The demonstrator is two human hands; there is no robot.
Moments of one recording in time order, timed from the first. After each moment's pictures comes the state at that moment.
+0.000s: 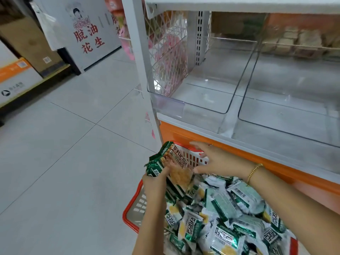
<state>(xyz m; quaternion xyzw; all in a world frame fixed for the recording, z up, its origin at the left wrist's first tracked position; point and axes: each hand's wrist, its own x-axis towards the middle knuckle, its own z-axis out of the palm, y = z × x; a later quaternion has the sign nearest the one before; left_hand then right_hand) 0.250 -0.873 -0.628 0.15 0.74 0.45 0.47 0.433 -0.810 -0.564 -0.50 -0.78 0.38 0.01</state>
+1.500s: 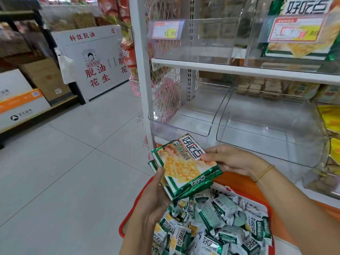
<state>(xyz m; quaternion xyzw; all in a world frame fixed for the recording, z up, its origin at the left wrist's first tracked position) 0.261 -0.917 -0.531 0.18 0.40 0.50 0.75 0.480 -0.831 -0.482 -0.45 -0.55 0.68 0.19</state>
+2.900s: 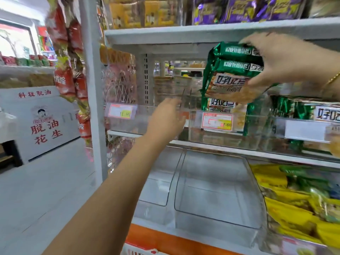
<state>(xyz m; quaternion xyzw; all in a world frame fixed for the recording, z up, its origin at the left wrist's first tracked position) 0.382 -0.754 -0.254 0.79 0.45 0.41 0.02 0.601 -0.833 -0.121 -0.62 -0.71 -0.31 0.14</state>
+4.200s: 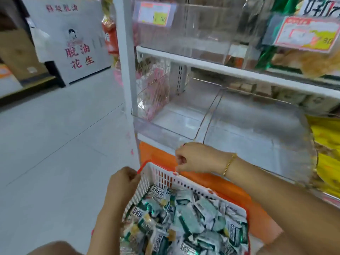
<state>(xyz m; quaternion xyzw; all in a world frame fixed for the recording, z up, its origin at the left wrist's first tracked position) 0.230 -0.861 -0.558 0.53 0.76 0.27 0.26 0.443 -0.798 -0.460 -0.44 -0.88 0.15 -0.10</state>
